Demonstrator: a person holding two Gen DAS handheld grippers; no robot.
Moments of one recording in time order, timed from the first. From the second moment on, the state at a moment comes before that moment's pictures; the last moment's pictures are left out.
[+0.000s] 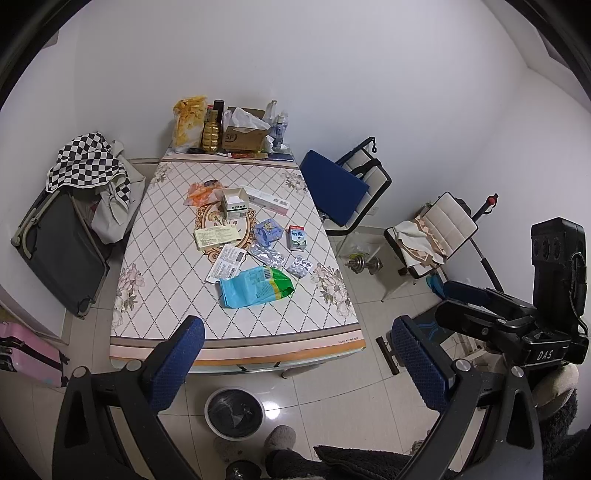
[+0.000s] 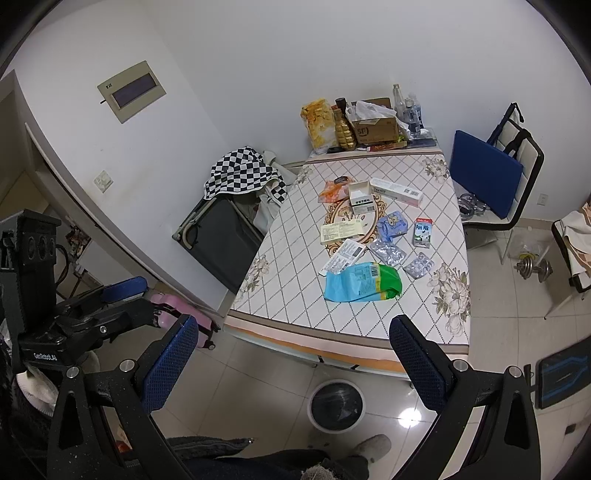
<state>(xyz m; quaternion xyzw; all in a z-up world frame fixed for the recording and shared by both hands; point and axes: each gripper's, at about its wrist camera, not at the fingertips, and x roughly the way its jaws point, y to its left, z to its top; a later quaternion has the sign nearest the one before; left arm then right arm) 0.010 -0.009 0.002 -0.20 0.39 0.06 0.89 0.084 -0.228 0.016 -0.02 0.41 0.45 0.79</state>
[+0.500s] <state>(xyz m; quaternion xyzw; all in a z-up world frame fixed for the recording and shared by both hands) 0.007 -0.008 0.002 -0.20 0.39 0.06 0.90 0.084 -0.224 0.014 -0.02 0.41 0.45 0.79</state>
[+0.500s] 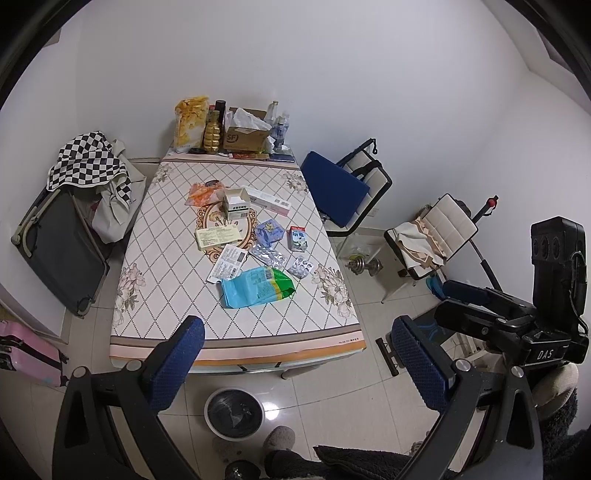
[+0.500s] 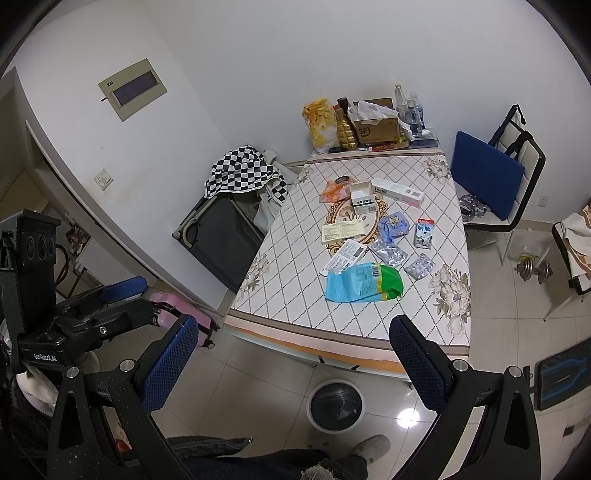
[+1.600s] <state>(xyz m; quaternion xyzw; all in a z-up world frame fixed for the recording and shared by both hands) 0.058 0.019 -0.070 -0.05 0.42 0.22 0.88 0.115 -0.213 -0.047 0.02 0.46 0.30 0.84</state>
